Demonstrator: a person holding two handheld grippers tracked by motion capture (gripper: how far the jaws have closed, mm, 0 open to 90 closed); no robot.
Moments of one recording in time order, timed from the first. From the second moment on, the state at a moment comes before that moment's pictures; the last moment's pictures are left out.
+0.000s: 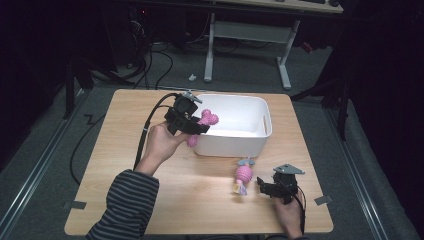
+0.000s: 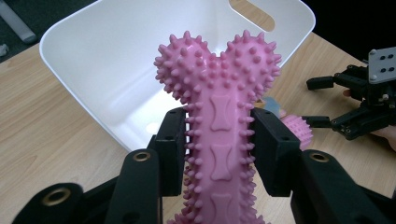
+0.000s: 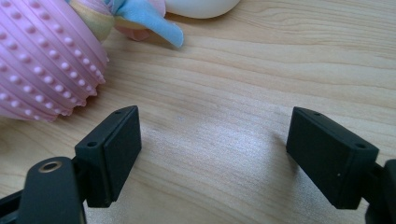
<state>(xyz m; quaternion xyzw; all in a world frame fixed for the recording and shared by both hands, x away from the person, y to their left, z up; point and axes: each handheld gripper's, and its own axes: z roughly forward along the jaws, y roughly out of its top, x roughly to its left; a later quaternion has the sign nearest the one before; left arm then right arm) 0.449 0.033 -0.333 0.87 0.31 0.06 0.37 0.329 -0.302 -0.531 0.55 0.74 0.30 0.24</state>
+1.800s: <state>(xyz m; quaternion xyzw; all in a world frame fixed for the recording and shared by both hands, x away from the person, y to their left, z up) 0.501 -0.014 -0.347 0.88 0.32 0.08 0.35 0.329 -0.301 -0.531 0.55 0.74 0.30 0.24</state>
